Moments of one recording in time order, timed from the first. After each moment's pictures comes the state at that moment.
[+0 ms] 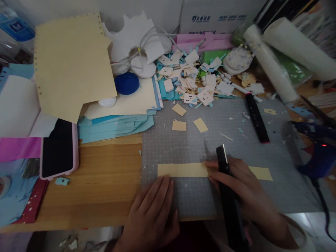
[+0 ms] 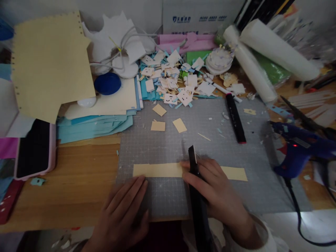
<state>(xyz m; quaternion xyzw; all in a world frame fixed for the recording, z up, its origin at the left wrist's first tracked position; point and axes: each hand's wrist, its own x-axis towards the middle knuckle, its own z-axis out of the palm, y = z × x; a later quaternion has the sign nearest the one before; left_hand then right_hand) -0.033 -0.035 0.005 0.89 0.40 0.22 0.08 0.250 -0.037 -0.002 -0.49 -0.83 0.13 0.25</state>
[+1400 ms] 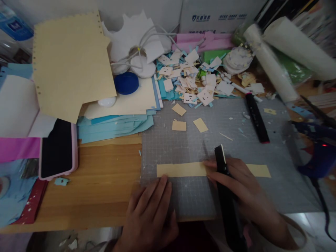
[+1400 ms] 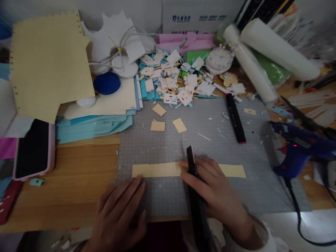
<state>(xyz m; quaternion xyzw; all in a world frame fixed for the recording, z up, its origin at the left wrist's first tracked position) -0.033 -0.037 0.007 0.86 0.43 0.24 0.07 0.248 -0.033 0.002 -0.47 -0.84 0.11 0.24</state>
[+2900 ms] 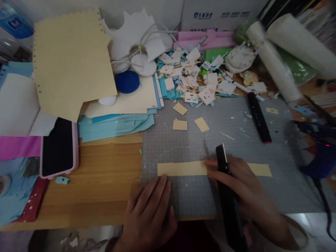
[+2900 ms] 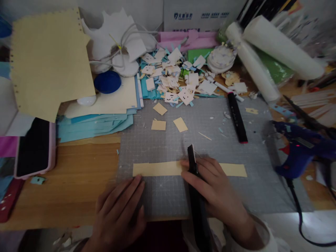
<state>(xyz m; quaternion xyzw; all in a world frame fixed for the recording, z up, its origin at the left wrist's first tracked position) -0.032 -0.036 0.003 0.86 0.43 0.26 0.06 0.247 -0.031 0.003 -0.47 -0.84 0.10 0.24</state>
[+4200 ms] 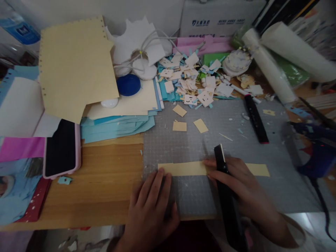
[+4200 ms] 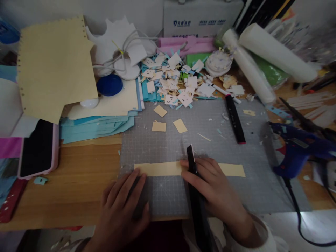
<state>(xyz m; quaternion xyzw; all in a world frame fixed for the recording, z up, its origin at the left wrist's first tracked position) -0.027 -0.034 0.005 0.85 0.48 0.20 0.08 0.247 -0.030 0.002 -0.48 -0.83 0.10 0.25</state>
